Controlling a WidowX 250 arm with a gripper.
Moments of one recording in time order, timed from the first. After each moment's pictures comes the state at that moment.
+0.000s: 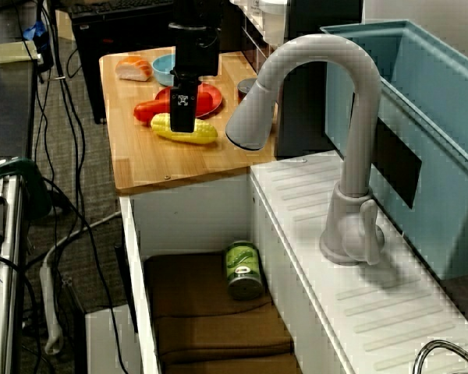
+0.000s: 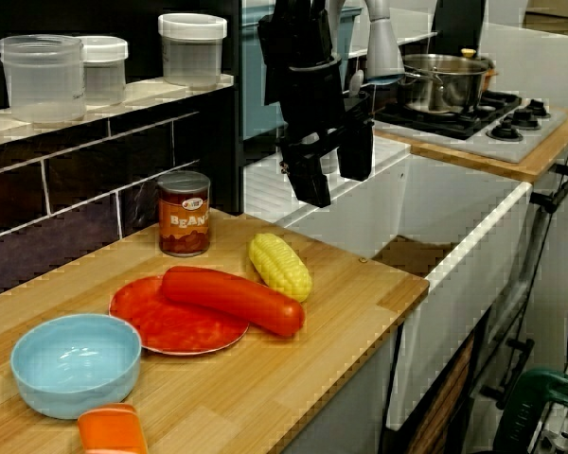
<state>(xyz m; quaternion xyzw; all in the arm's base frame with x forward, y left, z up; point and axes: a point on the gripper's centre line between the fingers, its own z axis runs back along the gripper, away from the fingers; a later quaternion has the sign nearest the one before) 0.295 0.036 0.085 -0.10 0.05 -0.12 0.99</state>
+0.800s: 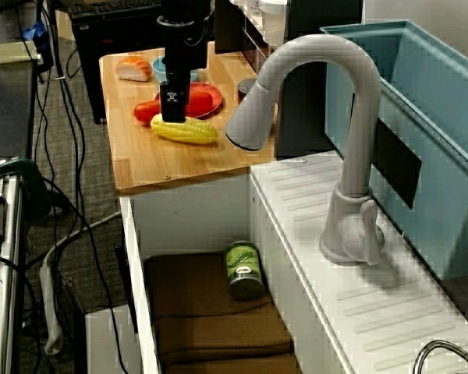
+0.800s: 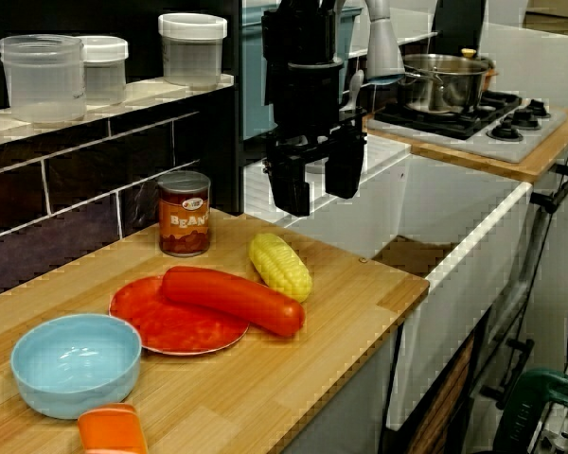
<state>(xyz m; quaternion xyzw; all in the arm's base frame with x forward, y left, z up) 0.294 0.066 0.085 -0.02 0.02 -0.14 0.99</state>
